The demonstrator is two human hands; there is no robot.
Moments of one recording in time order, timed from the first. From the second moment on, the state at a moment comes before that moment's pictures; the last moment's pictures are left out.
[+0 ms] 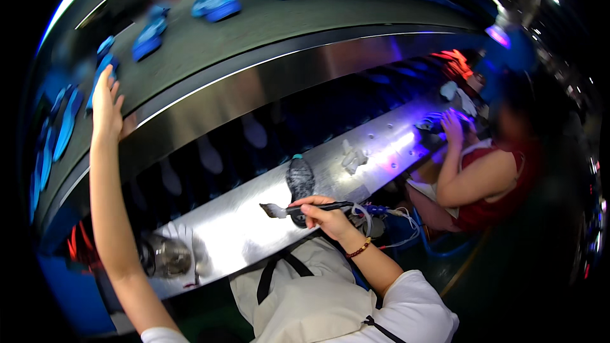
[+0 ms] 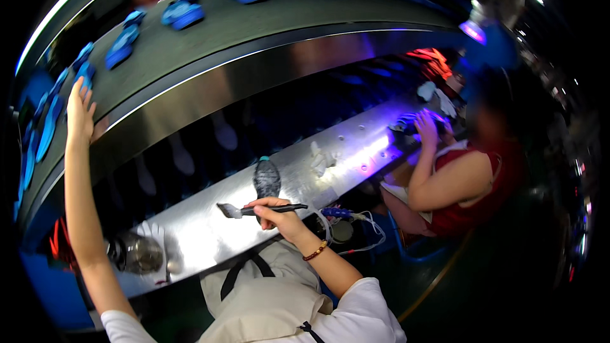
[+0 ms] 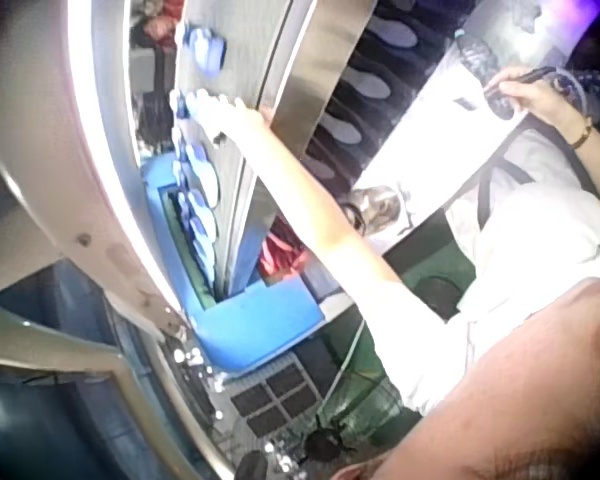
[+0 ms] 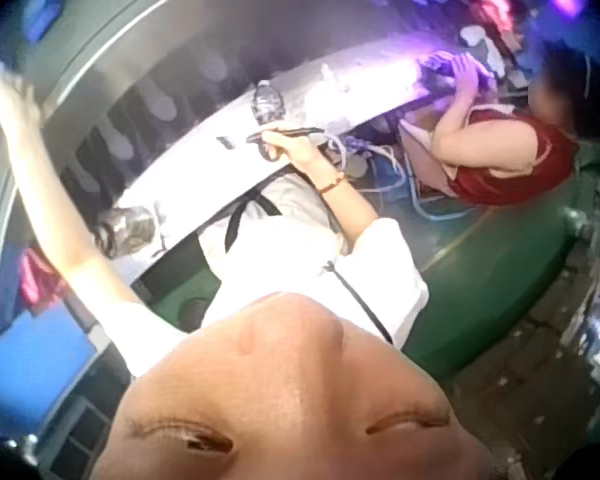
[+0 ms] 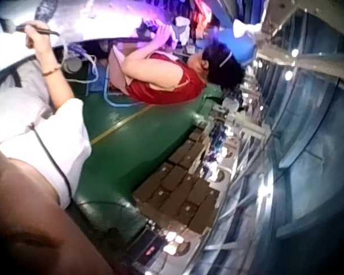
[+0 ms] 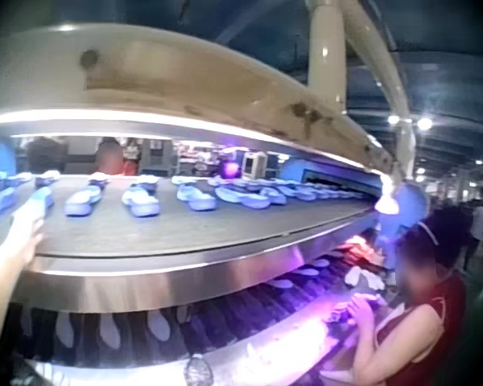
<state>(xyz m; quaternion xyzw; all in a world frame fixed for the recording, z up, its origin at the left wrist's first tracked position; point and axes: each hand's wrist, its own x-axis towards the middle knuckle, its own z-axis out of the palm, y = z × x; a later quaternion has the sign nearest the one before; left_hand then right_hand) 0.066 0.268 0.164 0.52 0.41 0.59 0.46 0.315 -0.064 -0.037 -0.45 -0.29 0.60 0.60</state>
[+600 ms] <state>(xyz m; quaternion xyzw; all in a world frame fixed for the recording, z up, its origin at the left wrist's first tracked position) 0.094 0.386 0.150 0.80 0.51 0.23 -0.20 0.307 -0.055 -0.023 -0.48 -0.30 0.57 0.60</state>
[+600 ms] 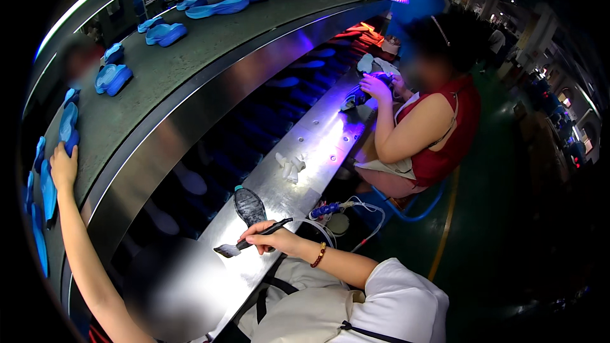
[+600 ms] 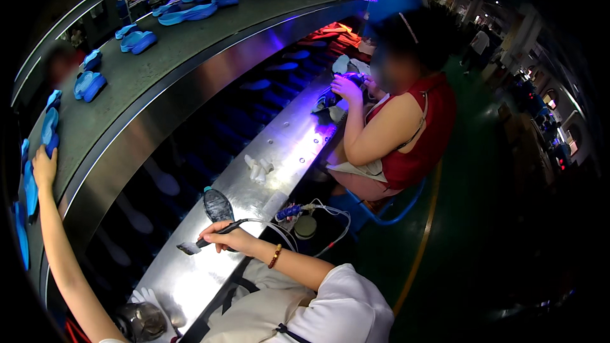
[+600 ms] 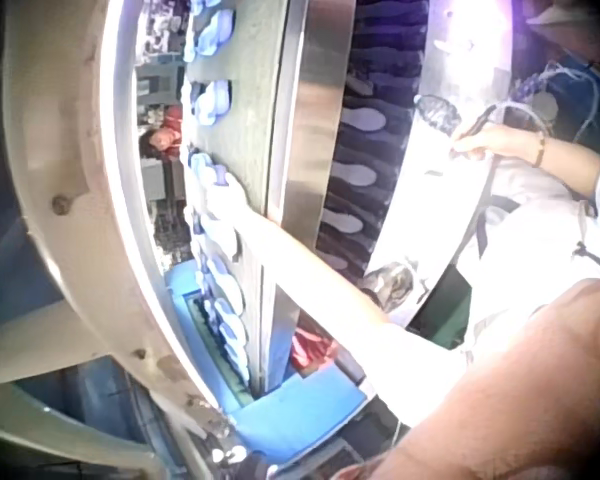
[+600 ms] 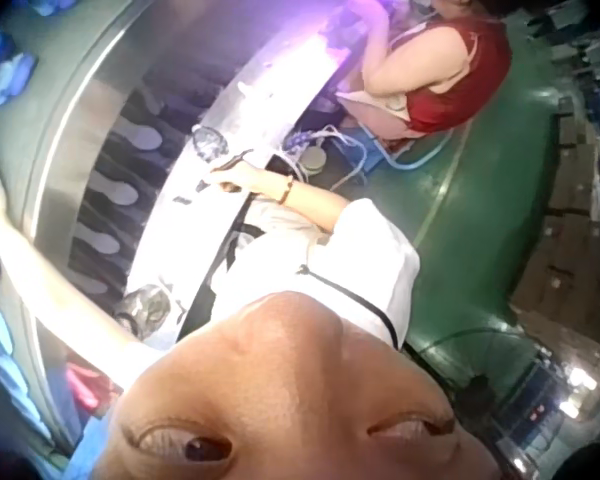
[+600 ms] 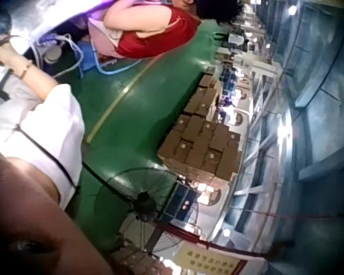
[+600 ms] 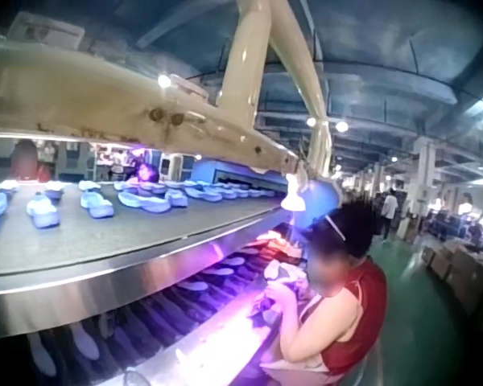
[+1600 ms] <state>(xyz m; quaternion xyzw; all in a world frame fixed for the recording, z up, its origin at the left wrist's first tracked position) 0.086 0.005 -0.088 0.16 0.02 0.31 0.94 0.279 -0.028 -0.022 -0.40 -0.38 0.59 0.59</state>
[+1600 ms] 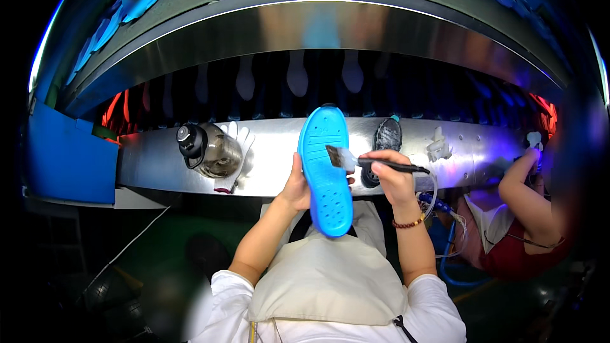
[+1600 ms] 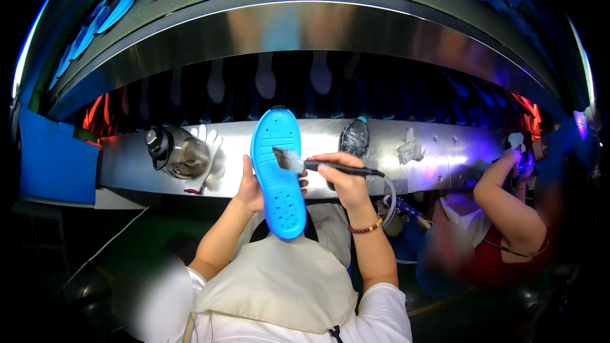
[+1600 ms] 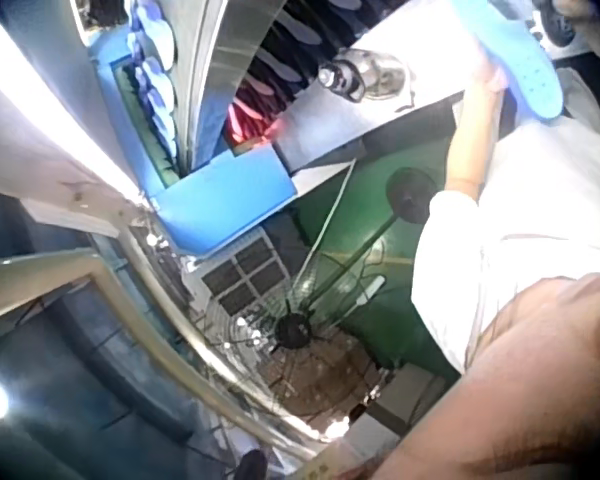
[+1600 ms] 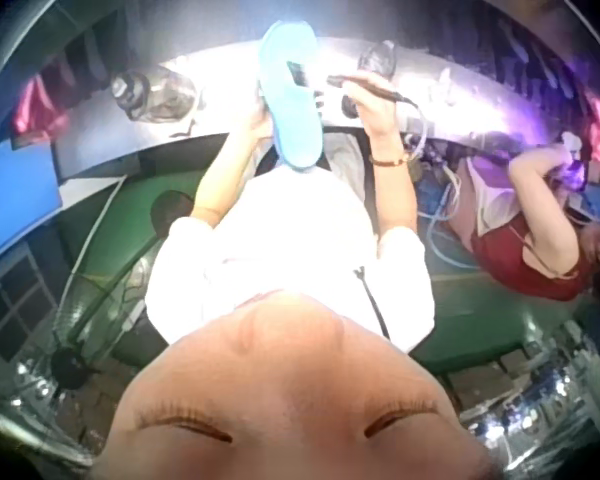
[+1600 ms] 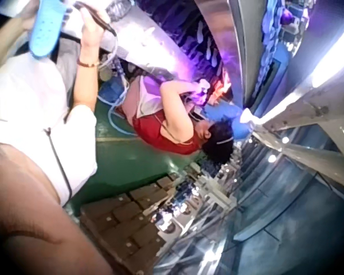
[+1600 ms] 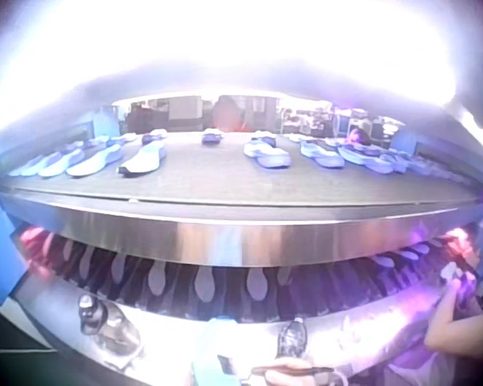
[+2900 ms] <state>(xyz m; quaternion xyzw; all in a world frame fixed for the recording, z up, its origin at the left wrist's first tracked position) 0.078 0.006 -0.010 0.24 0.16 0.47 0.84 0.262 -0.027 0.042 -0.24 -0.74 0.48 0.40</state>
